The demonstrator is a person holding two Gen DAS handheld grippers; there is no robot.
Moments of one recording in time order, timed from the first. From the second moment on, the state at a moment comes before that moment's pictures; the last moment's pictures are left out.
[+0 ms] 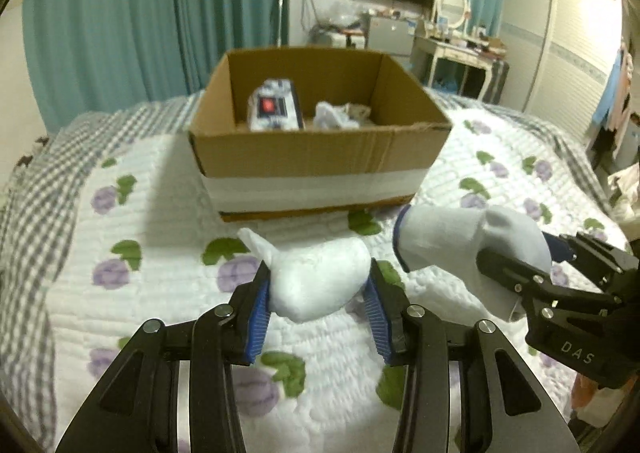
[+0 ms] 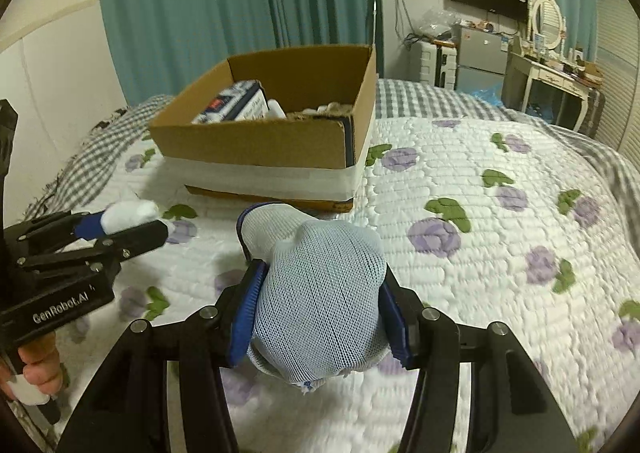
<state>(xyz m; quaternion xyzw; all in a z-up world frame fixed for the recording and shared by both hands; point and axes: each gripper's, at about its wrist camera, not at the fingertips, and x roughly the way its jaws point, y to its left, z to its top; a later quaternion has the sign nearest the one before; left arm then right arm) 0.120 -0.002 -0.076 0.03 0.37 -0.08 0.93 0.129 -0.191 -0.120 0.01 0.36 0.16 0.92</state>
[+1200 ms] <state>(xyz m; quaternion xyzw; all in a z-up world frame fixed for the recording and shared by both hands) 0.268 -0.027 0.018 0.13 0.25 -0.09 0.95 0.263 -0.153 0.039 0.05 0.24 0.13 0.96</state>
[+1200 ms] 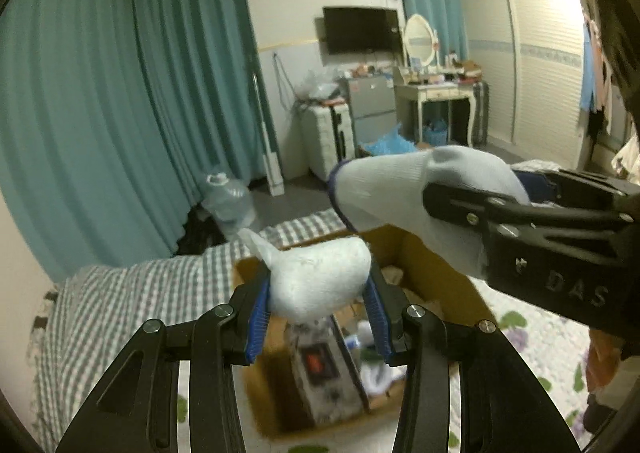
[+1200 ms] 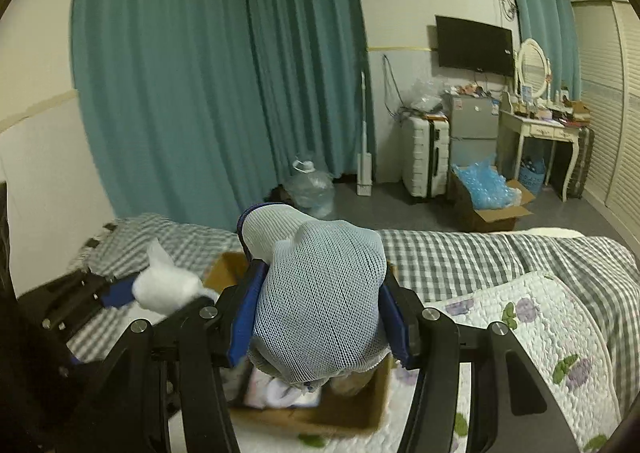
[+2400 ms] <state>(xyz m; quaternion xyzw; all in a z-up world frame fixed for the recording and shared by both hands) 0.174 -0.033 0.149 0.14 0.16 0.00 0.98 0.197 -0.205 0.134 0.09 0.17 0.10 0.98</state>
